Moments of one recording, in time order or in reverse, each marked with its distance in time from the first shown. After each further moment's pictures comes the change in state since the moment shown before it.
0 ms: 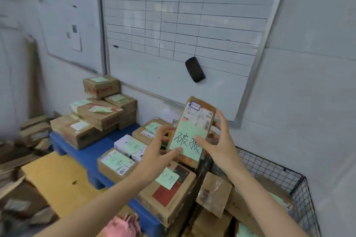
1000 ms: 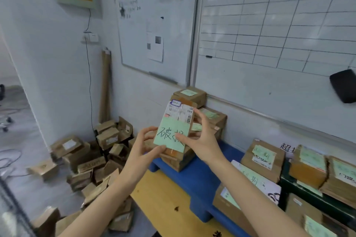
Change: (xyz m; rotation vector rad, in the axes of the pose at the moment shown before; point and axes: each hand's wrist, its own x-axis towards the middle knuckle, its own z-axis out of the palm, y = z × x) left_hand 0.000 -0.111 -0.464 -0.056 0.335 -0.005; right_hand 0.129 -0.085 0.478 0.152 -0.240 -0.114
